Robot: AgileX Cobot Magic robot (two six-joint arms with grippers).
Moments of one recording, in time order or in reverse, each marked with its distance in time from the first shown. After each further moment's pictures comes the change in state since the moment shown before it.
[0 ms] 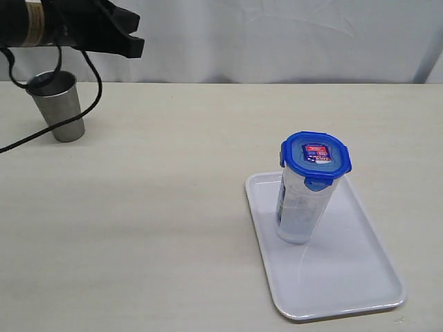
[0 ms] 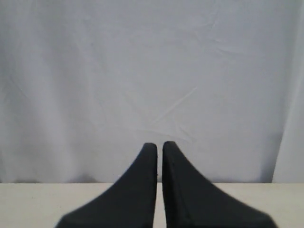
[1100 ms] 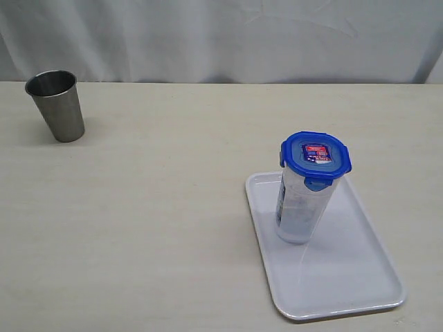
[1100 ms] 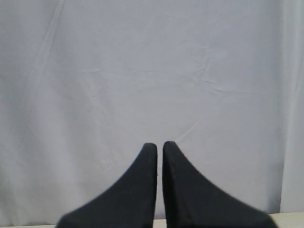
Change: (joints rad) left arm 0.000 -0.777 0.387 -0.028 0.166 0.000; right arm 0.000 -0.121 0.008 0.046 -0.015 0.008
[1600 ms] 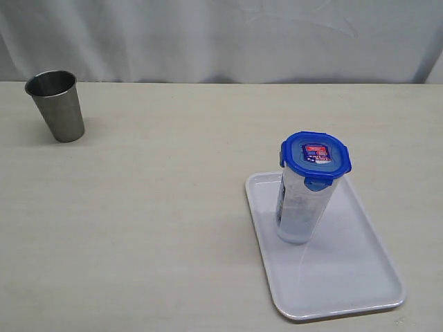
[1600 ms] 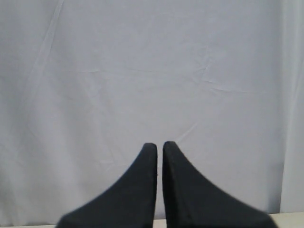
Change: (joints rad) left arm 0.000 0.000 0.000 -0.012 0.007 0.005; right arm 0.000 0.000 0.000 0.002 0.000 0.000
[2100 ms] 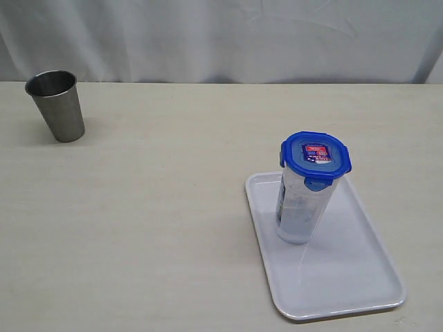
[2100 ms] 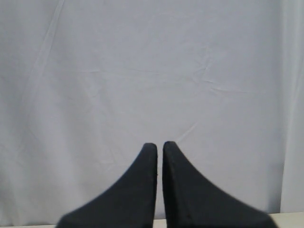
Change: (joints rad) left arm 0.000 -0.149 0.156 -1.334 -0.045 1.109; right arm 0.000 0.000 0.000 0.000 0.000 0.000
